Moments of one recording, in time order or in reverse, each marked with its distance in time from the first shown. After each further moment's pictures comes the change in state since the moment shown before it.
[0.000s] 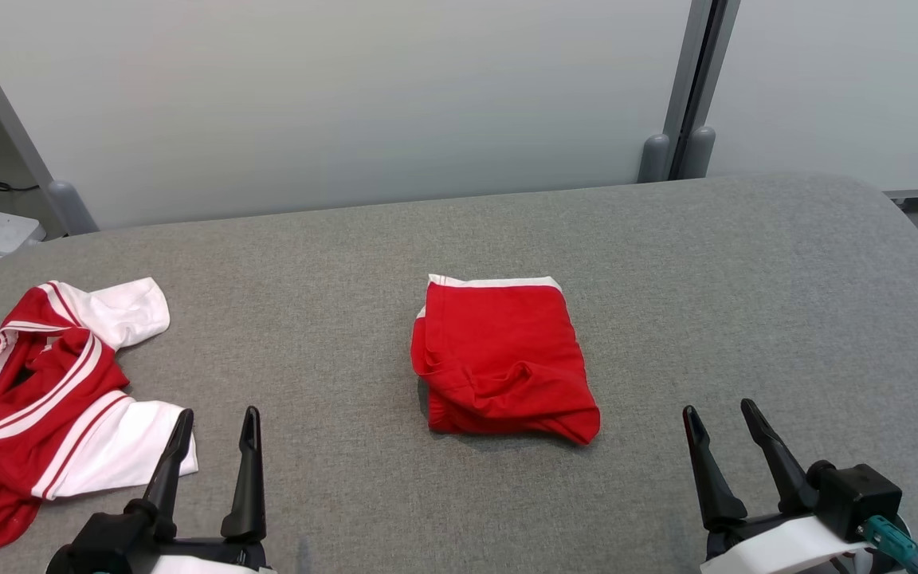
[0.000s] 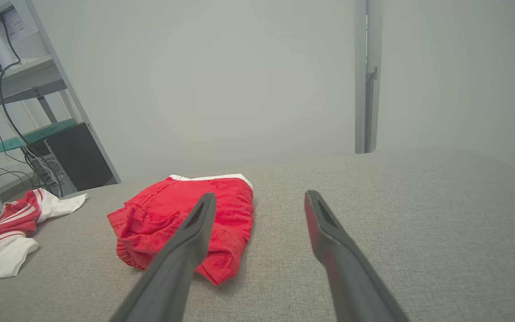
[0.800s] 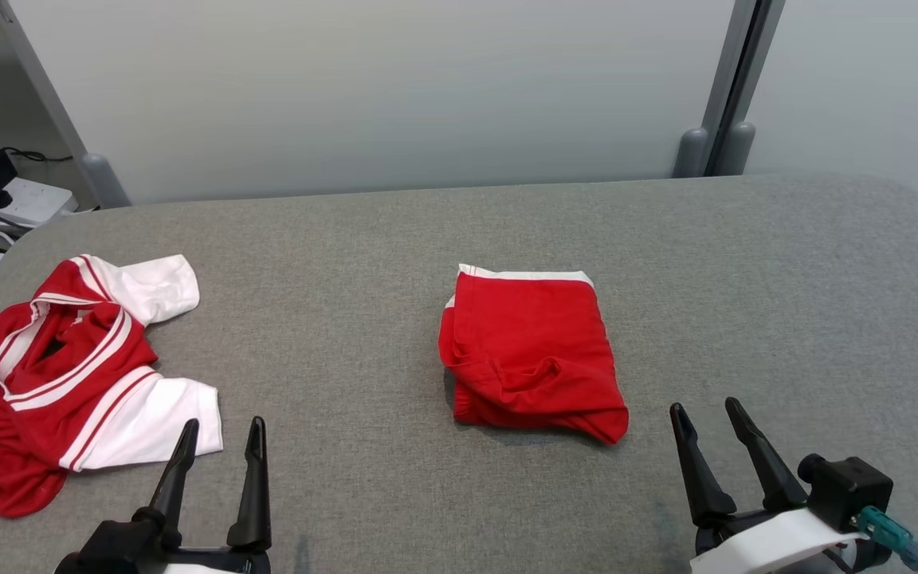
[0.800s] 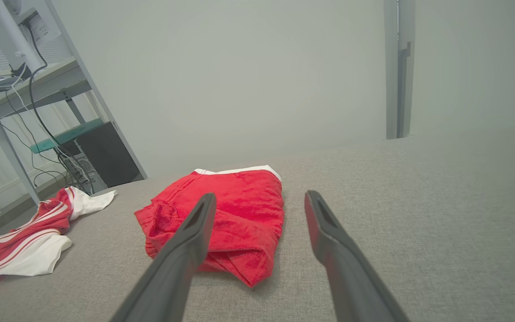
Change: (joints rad) left arm 0.019 0.000 -0.008 0.000 0.009 0.009 0.000; right arm -0.017 -0.008 0.039 0.016 0.085 0.000 0.000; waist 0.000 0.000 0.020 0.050
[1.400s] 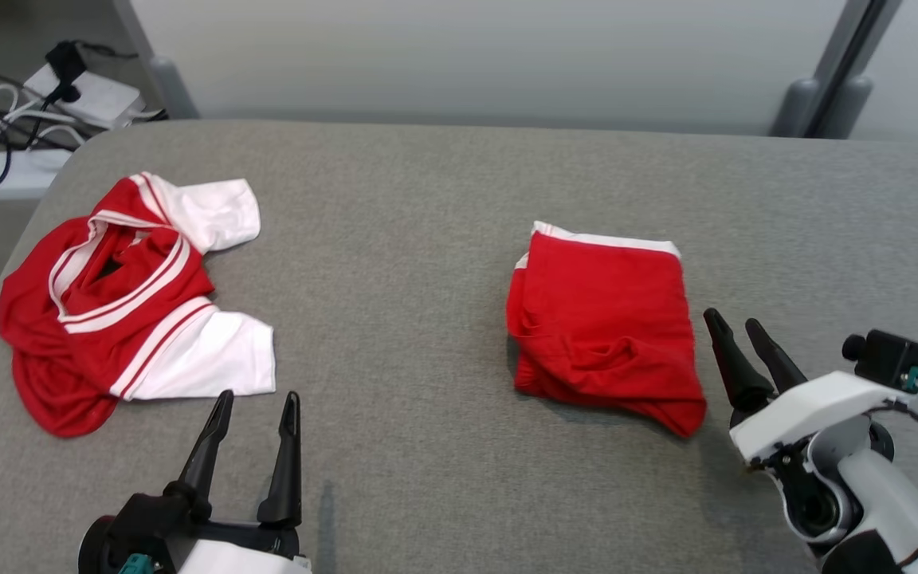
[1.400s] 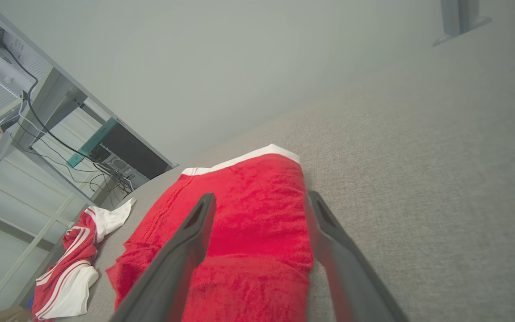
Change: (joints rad) left arm -0.044 0.000 -0.067 -0.008 0.000 0.001 0.000; right arm -0.369 -0.182 0.224 0.332 0.612 0.000 0.056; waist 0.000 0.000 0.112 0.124
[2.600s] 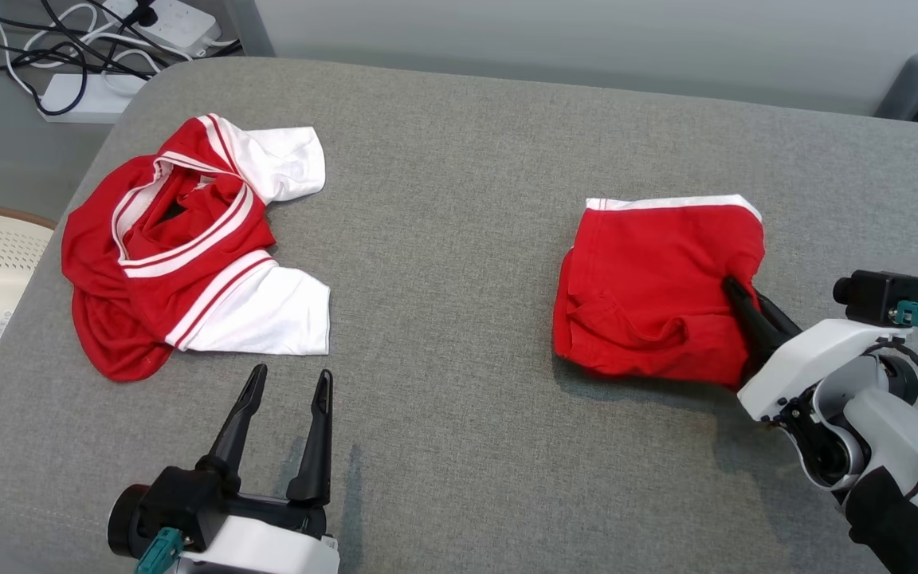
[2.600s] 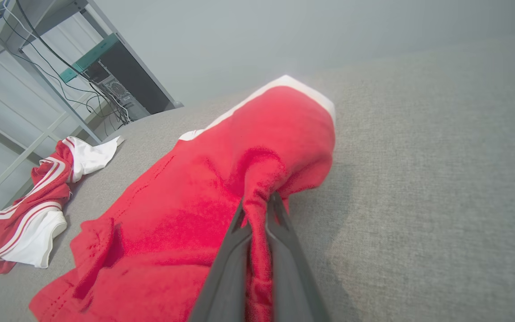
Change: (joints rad) left arm -0.070 -0.001 -0.068 0.022 -0.002 0.009 0.000; right arm -0.254 -0.129 0.378 0.189 0.166 0.000 -0.038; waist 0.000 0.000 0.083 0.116
